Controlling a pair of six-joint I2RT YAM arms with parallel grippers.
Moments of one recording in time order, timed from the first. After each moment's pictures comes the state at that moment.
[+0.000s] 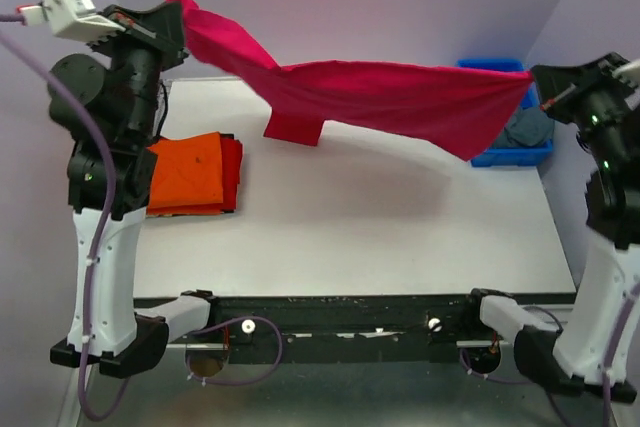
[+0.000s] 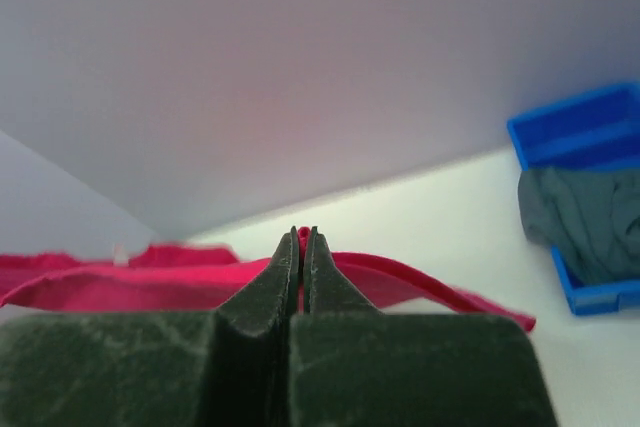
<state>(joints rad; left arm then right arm) -0.20 1.18 1.83 -0.34 -0.15 -0.56 -0.15 1.14 1.86 -0.78 -0.24 0.49</state>
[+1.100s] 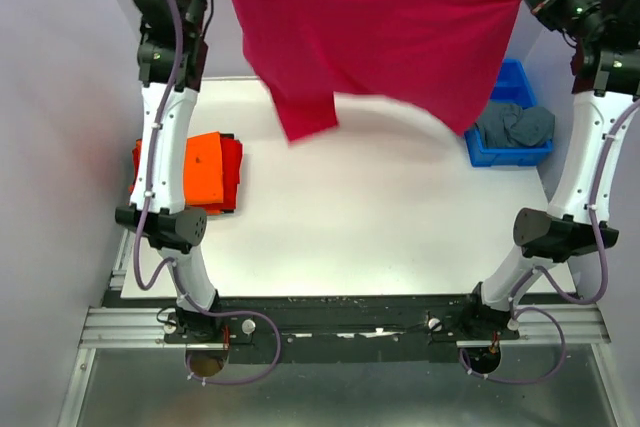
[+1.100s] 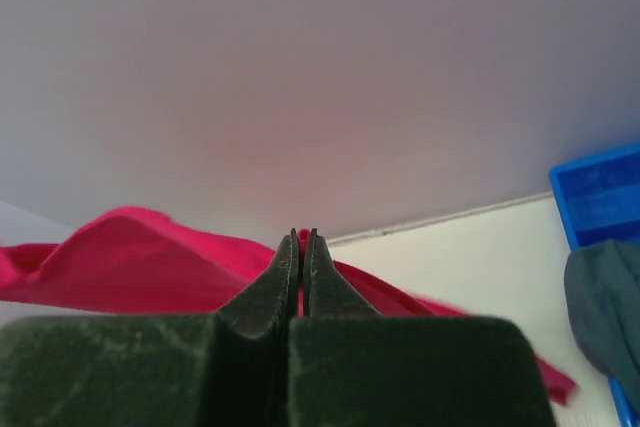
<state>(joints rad) -0.18 1.90 2.50 -0.22 -0.07 -0.59 -0.19 1.79 2.43 -0.70 -0.35 0.57</state>
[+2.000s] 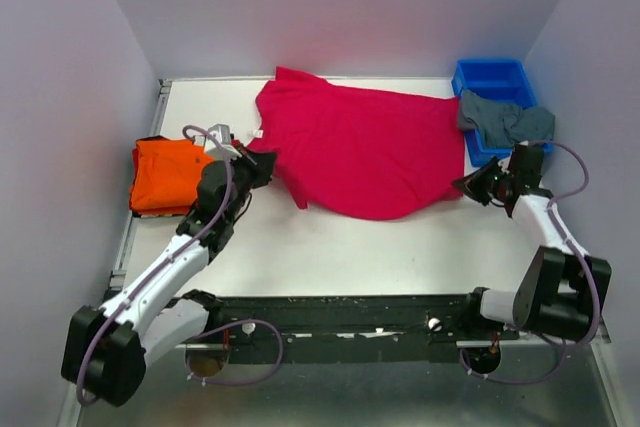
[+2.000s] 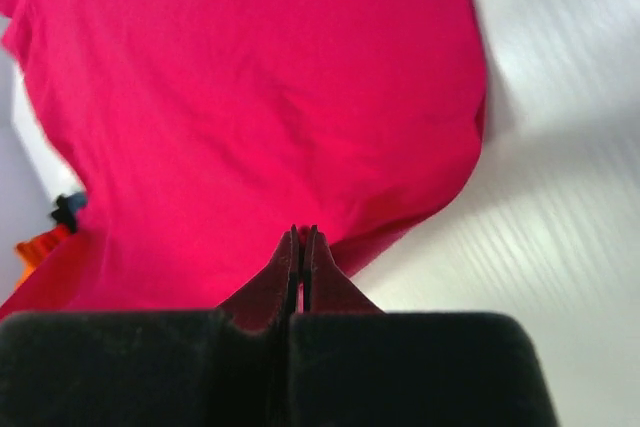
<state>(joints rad) -0.39 1.03 0.60 0.28 -0.10 -0.74 -0.26 1.35 0.78 -0.25 -0.44 0.67</state>
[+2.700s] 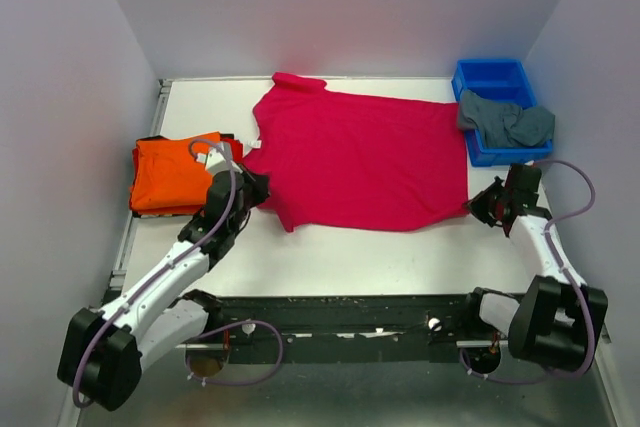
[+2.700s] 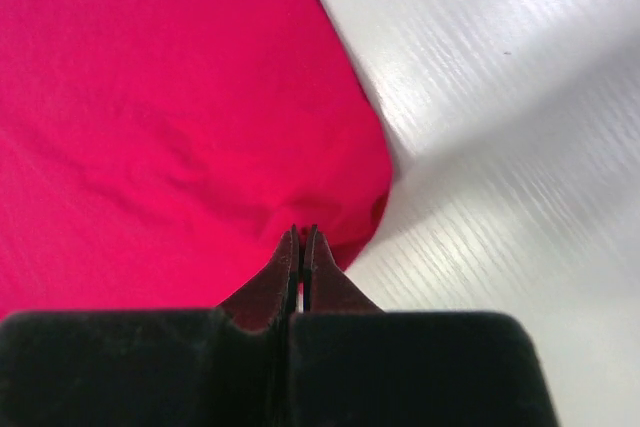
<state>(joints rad) -0.46 0.86 0.46 0.08 -0.25 -0.77 -0.26 1.06 0.57 -0.35 -0.15 0.62</state>
